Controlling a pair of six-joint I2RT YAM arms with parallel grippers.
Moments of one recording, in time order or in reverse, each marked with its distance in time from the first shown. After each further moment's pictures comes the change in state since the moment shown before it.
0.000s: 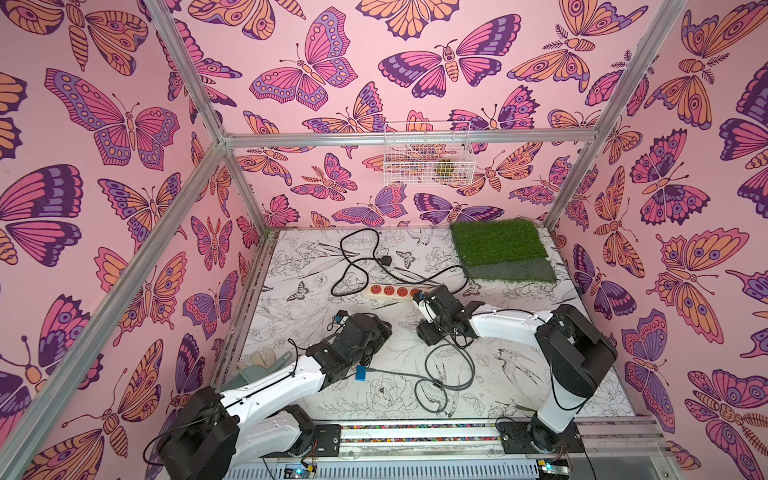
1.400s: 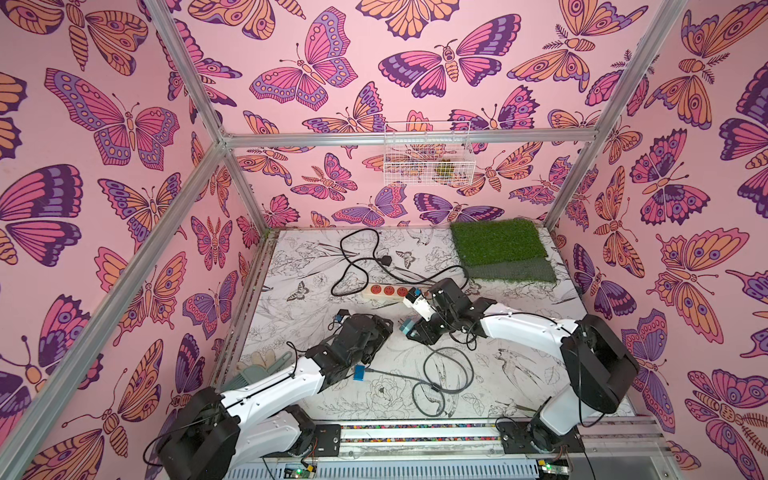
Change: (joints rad) left arm 0.005 -0.005 -0.033 0.107 0.026 -0.009; right arm -0.001 -0.125 0.017 -0.013 -0.396 -0.043
